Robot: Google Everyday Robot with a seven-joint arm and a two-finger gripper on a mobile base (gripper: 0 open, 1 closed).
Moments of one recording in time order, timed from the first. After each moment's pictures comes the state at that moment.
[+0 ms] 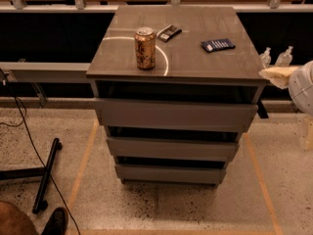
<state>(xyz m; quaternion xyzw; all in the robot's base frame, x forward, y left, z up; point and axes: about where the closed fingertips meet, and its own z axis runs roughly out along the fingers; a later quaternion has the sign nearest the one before) 0.466 -0.287 0.889 -0.78 0.58 -0.19 0.12</state>
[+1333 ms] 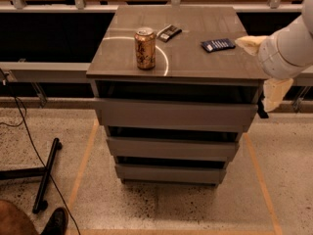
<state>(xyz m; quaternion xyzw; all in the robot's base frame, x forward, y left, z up) 0.569 -0.253 0.907 -0.78 0.55 -0.21 0.20</state>
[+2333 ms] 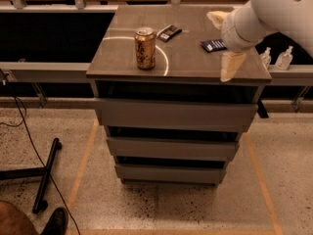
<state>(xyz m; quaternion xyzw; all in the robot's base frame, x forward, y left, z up) 0.682 -0.187 0.923 -0.74 0.56 -0.22 0.29</state>
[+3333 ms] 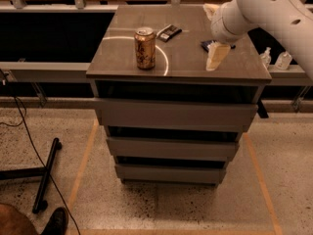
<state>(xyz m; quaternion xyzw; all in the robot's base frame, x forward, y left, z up) 0.744 -0.165 0.922 -0.69 0.60 -0.21 0.35</state>
